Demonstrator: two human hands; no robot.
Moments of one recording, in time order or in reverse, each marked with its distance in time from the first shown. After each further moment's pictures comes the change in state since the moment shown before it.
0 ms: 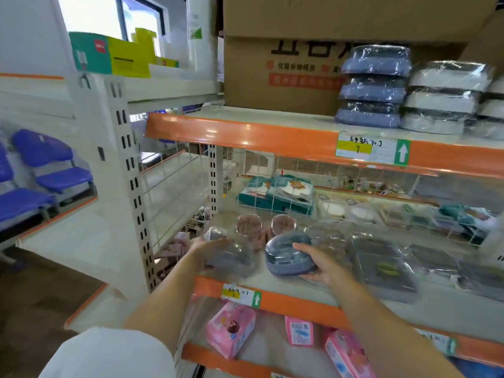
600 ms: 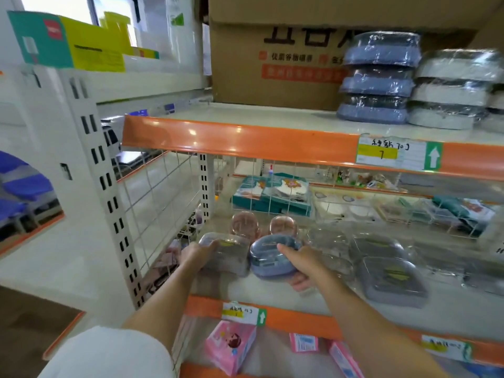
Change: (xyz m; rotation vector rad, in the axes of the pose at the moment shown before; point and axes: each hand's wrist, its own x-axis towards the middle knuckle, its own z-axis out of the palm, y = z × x) left_hand 0.043 0.016 -0.001 0.601 0.199 0.052; right_hand 0.053 0.002 0.033 -0.486 0.101 -0.010
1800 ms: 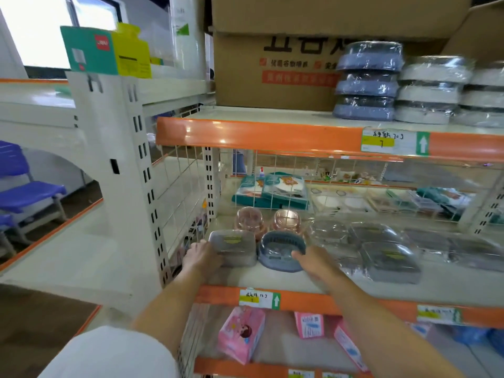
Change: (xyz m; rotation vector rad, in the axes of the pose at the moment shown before) left_hand -0.028 -0.023 -0.026 0.520 -0.023 0.272; right_hand -0.029 0.021 0.016 -0.484 0.248 -0.187
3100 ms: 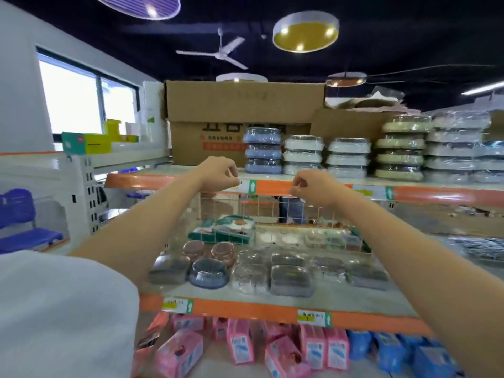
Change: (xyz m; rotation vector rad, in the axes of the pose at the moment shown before) left_hand -0.248 0.293 -0.175 0.081 0.411 0.689; right_hand -0.182 0.069 -0.363 -0.307 0.296 -0.632
